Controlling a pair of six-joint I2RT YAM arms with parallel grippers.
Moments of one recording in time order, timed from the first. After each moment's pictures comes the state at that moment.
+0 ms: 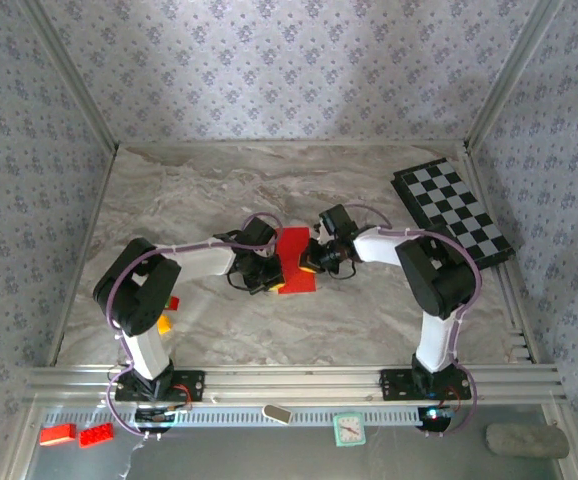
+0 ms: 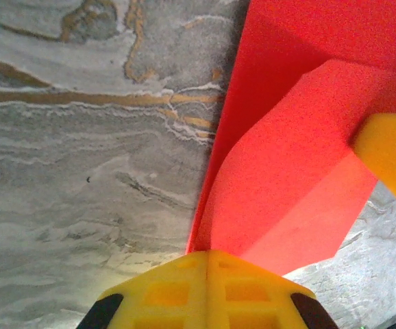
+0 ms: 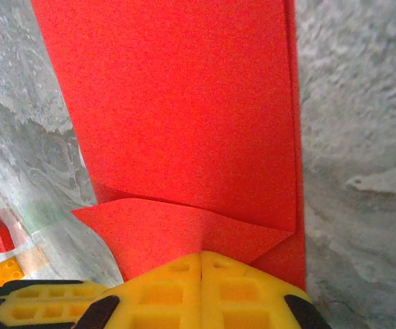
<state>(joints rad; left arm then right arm) -0.69 1.76 0.96 -0.38 0.35 -1.03 0.53 1.87 1.00 -0.17 -0.49 0.77</state>
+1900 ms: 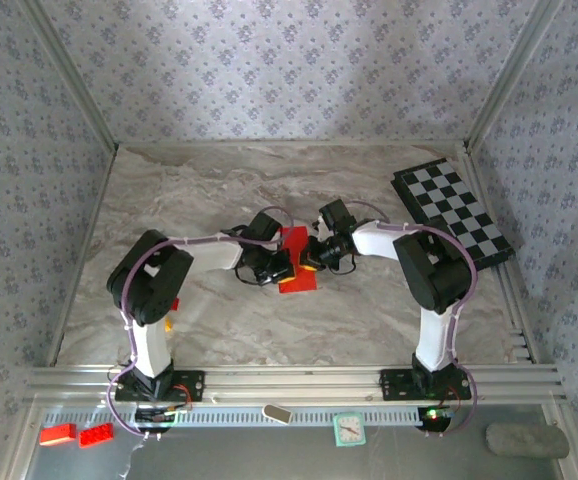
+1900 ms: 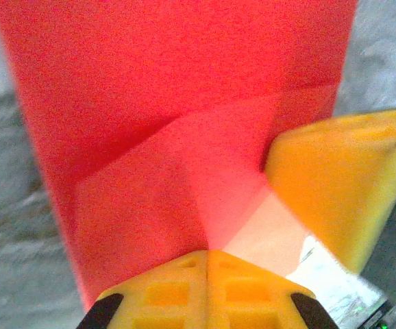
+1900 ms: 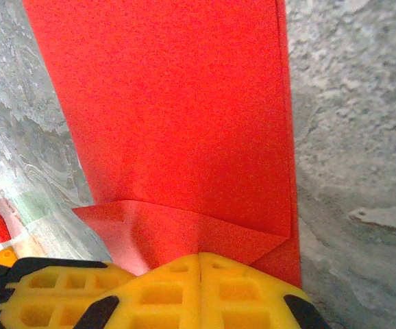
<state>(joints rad) -0.69 1.85 1.02 -0.29 0.43 -0.88 0.51 1.92 1.07 -0.26 -0.53 0.70</state>
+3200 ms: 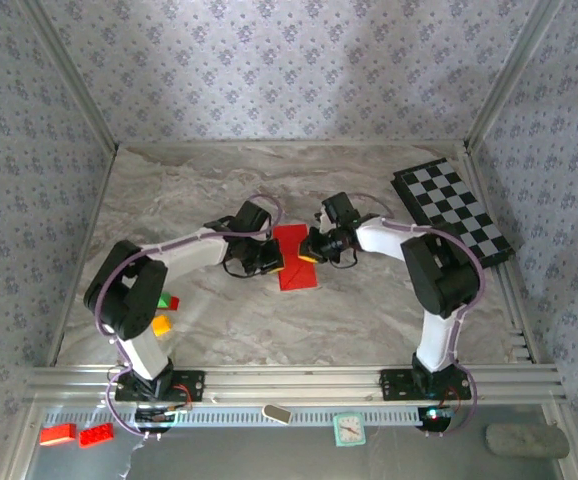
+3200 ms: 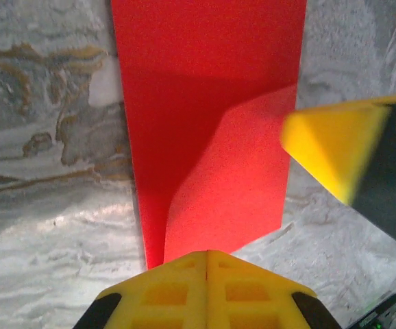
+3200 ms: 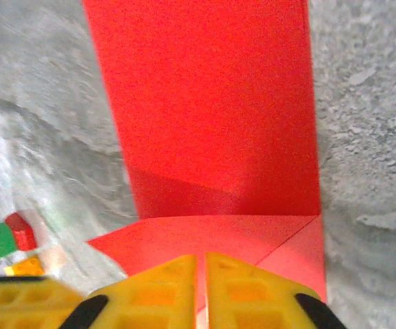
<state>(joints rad) -0.64 1.72 1.05 -0.40 0.36 -0.86 0.50 1.85 1.09 -0.27 -0.52 0.73</state>
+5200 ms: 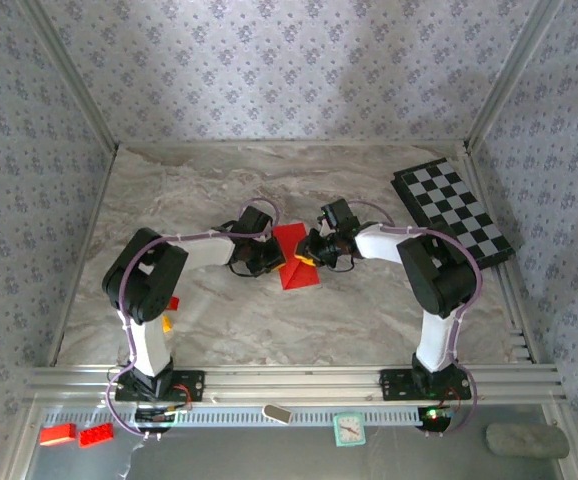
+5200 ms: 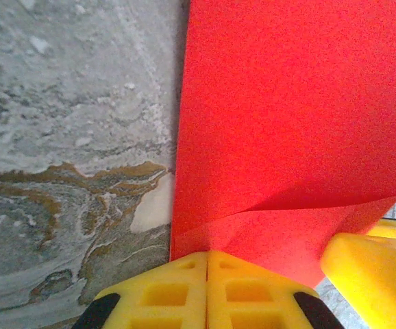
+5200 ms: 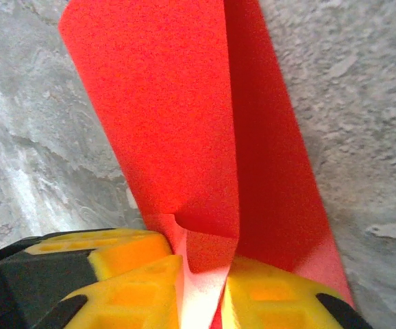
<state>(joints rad) -0.62 1.85 1.01 -0.19 0.33 -1.02 0.52 1.87 1.02 -0.10 -0.51 0.92</state>
